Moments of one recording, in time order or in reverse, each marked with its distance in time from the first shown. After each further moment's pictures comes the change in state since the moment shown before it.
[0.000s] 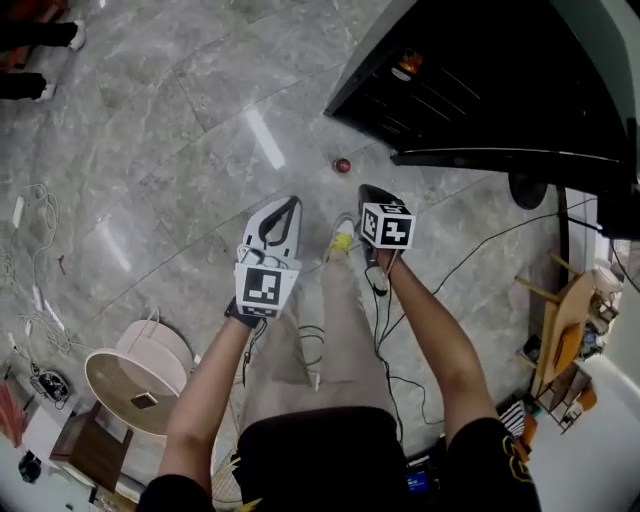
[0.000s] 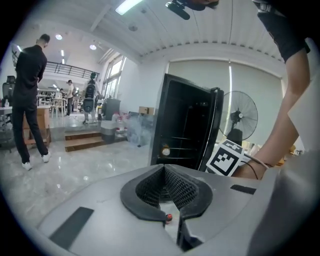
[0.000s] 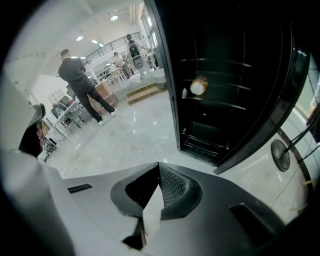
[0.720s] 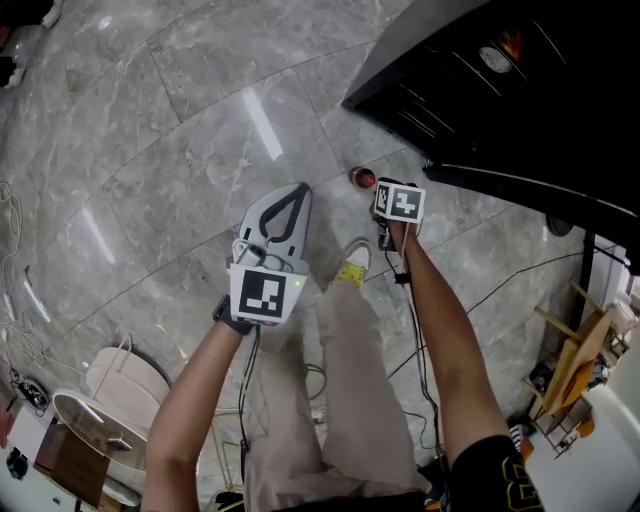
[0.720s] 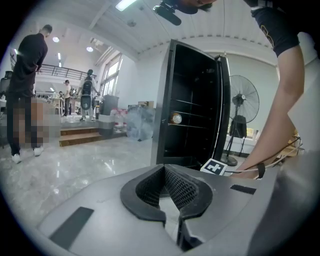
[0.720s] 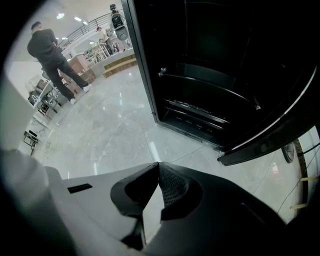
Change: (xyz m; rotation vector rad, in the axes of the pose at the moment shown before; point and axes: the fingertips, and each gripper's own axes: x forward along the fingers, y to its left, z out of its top) left arm 0.155 0.068 -0.198 0.081 -0.044 -0.002; right arm 0.312 -0.138 -0.126 0.018 0.212 -0.161
